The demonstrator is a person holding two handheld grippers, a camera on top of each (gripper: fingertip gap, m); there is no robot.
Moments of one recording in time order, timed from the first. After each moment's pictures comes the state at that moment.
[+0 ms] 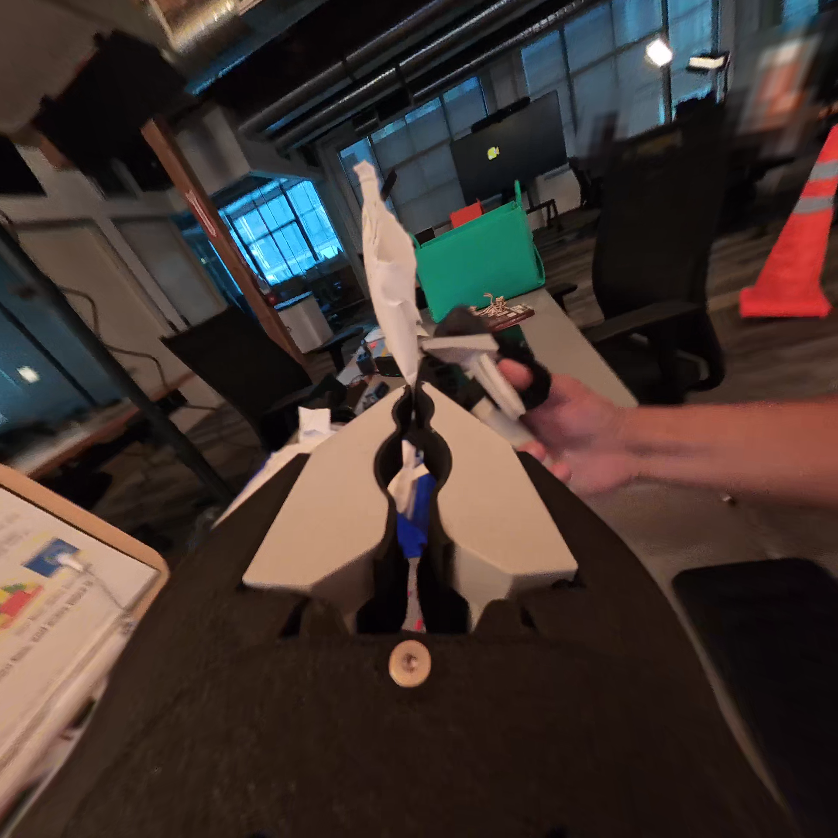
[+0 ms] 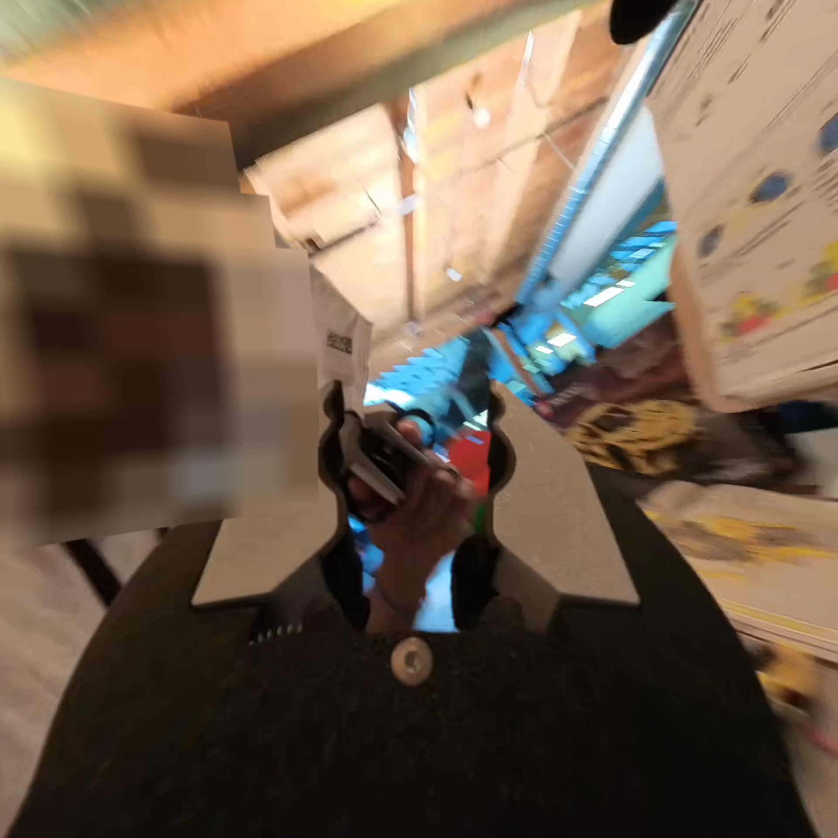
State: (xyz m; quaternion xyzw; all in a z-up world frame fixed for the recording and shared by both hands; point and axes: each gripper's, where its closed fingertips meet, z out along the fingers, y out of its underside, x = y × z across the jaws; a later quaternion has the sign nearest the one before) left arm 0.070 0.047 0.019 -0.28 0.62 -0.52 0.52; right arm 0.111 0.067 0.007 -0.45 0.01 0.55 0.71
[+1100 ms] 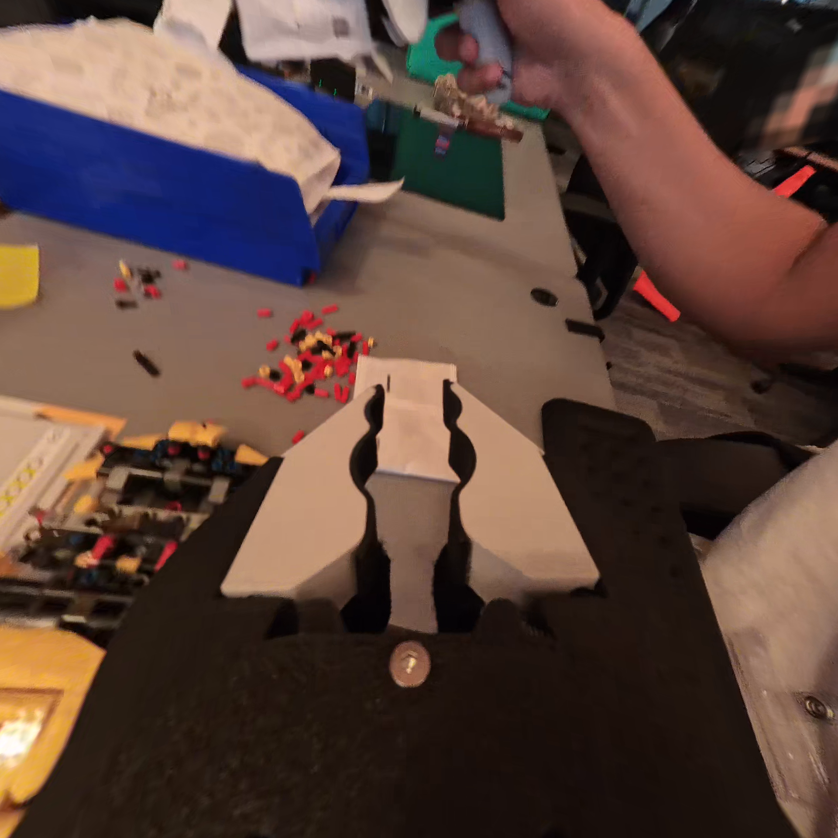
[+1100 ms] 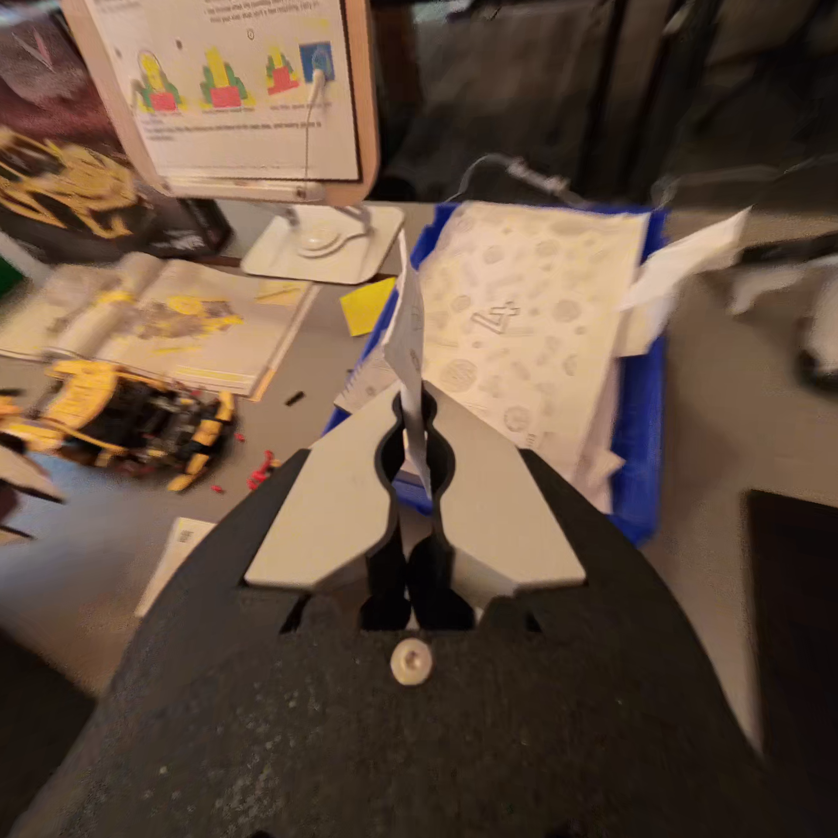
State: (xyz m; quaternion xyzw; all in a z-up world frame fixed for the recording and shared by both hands) left arm 0.037 0.074 -0.150 -0.52 0.62 -0.52 0.26; right arm 0.320 0.077 -0.075 -0.85 0.10 0.05 0.51
